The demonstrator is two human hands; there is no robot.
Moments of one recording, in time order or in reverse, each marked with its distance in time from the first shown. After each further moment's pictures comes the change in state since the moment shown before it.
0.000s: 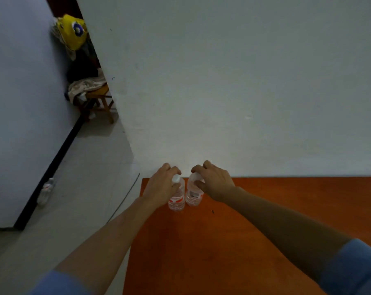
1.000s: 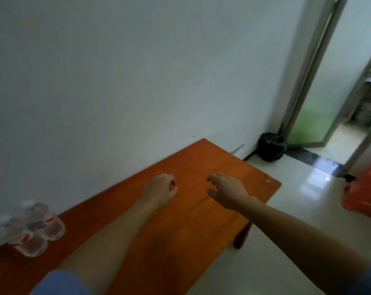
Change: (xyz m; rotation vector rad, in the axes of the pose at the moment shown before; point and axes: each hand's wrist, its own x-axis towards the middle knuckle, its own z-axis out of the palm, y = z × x) left_hand -0.158 0.433 0.133 0.153 -0.116 0.643; right_hand -0.530 0.182 -0.119 -0.037 0.255 0.710
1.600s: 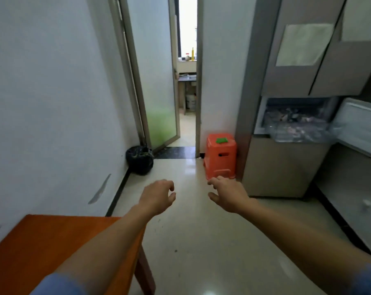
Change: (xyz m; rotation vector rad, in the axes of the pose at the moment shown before) left_hand 0.226 0.467 0.182 -0.098 -0.232 0.774; right_hand -0.189 0.422 -0.112 -0.094 0.158 0.811
